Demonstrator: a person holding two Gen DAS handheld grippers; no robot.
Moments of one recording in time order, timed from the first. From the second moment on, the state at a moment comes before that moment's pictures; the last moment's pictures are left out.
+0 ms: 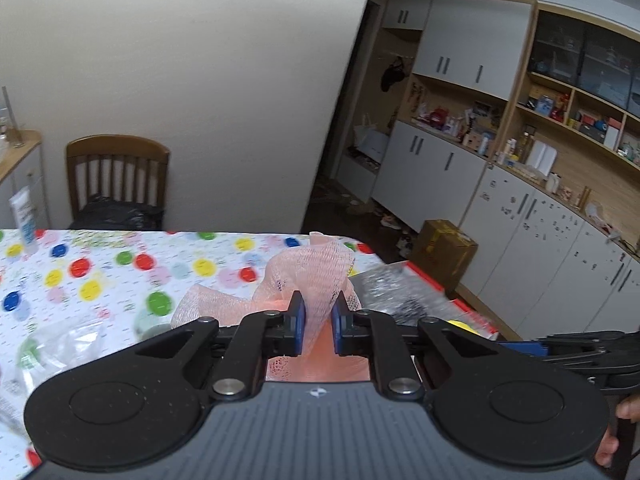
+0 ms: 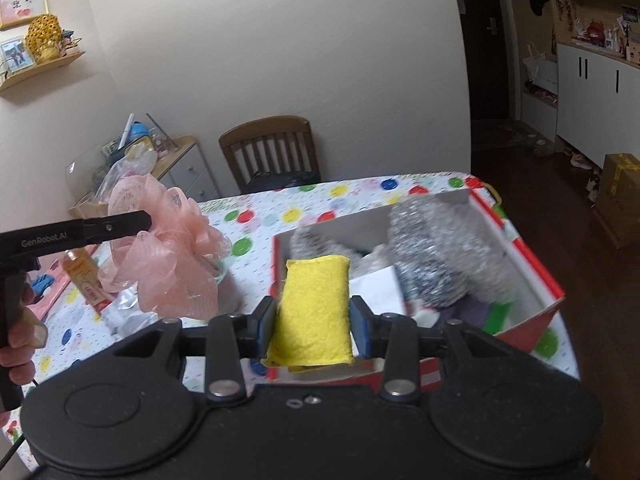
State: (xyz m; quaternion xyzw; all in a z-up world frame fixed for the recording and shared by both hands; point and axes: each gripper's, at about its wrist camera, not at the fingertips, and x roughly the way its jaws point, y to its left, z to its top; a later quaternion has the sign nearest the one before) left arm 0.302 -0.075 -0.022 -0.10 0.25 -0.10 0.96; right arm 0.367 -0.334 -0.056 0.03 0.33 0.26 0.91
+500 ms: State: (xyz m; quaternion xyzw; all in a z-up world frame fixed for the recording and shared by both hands) left arm 0.380 -0.171 -0.038 -0.09 0.28 -0.15 0.94; right arm 0.444 -0.389 -0.059 0.02 0.33 0.24 0.91
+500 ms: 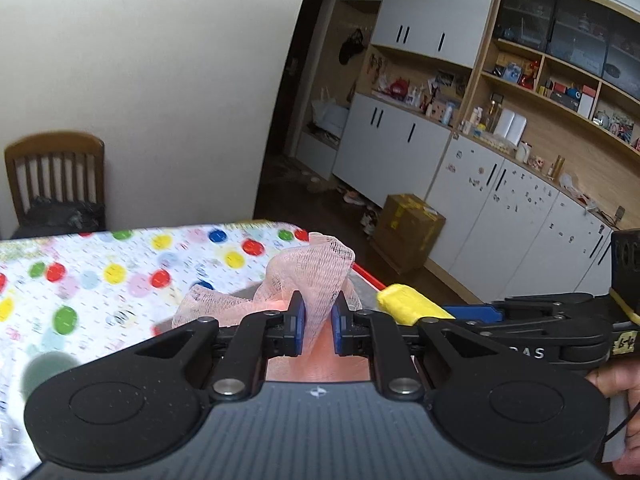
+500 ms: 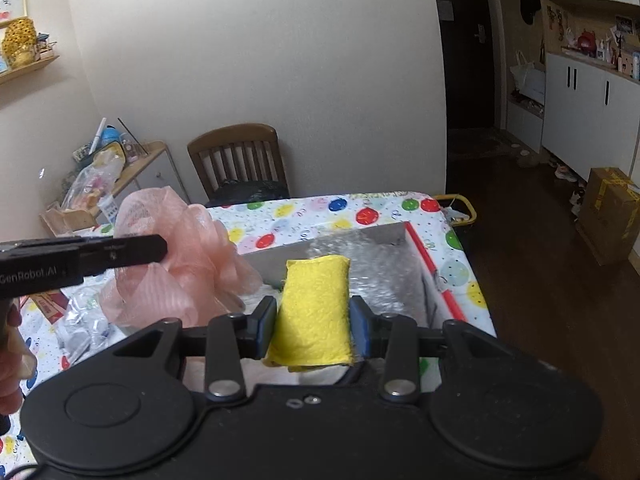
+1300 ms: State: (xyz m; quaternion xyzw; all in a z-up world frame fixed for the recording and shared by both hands) left arm 0.451 -0.194 -0.104 -0.07 0.36 -0.07 0.93; right arm 0.505 -0.383 -0.122 -0.05 0.38 0.25 0.89
